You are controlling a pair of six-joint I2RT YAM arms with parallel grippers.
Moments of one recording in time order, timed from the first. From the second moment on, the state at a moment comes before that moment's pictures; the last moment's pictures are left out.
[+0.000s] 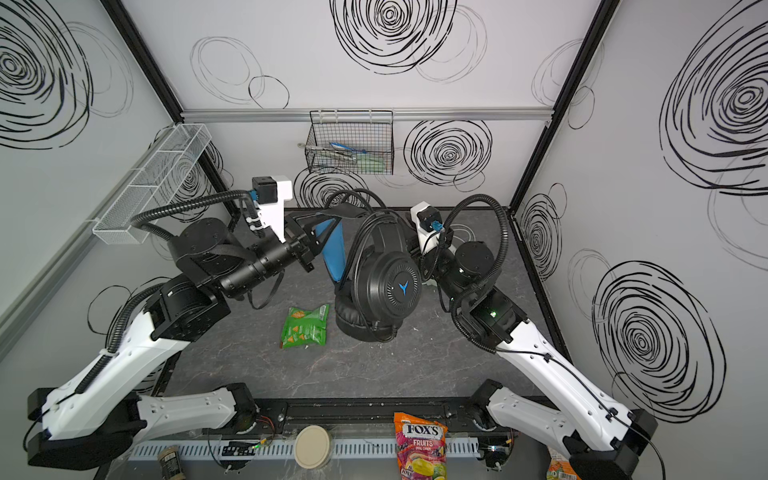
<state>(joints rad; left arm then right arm) -0.86 1.12 1.53 -0.28 0.01 -0.27 0.74 0.96 1.07 0.03 0.14 -0.14</state>
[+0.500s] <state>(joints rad) -0.87 1.15 1.58 -0.30 -0.03 -0.30 0.74 0.93 1.02 0.09 -0.02 0.01</state>
